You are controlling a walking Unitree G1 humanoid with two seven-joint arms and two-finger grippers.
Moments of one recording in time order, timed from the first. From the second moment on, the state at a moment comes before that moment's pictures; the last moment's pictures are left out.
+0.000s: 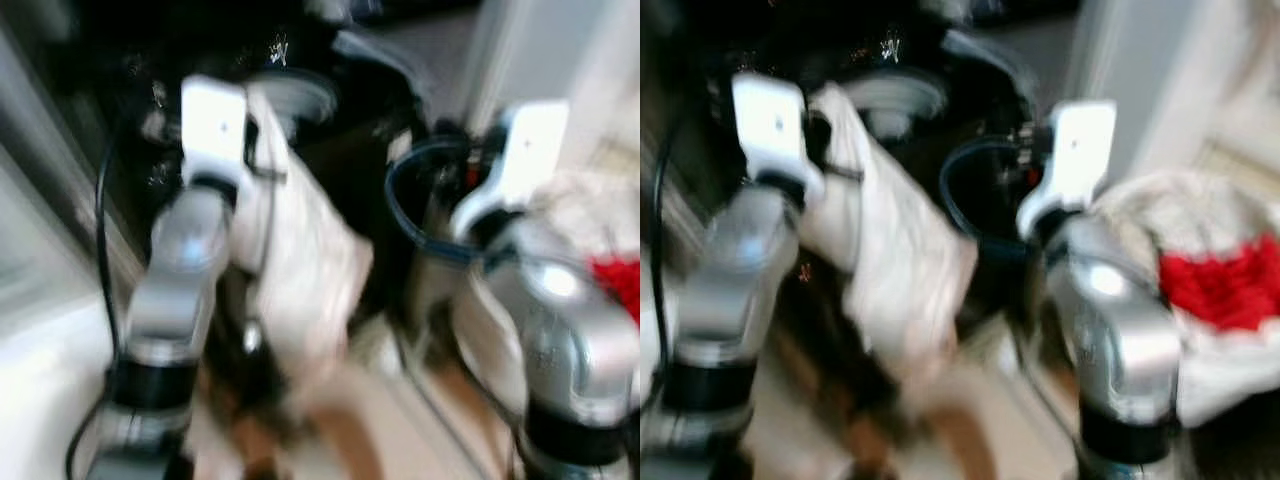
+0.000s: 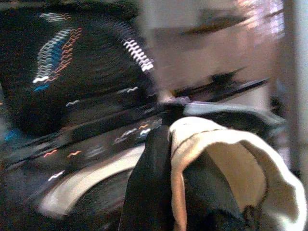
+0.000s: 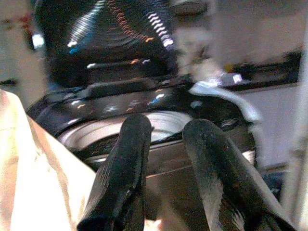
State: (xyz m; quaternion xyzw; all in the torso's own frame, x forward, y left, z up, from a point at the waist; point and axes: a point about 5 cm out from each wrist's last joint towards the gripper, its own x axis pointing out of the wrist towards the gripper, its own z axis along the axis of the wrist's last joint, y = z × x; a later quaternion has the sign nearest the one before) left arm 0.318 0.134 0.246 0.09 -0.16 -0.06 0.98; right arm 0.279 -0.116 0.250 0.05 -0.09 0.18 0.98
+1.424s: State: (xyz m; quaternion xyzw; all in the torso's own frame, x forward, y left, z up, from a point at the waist) left arm 0.372 0.103 0.397 0.11 -0.34 -0.13 0.92; right arm 0.284 -0.114 0.267 0.11 -0.12 0.15 0.97
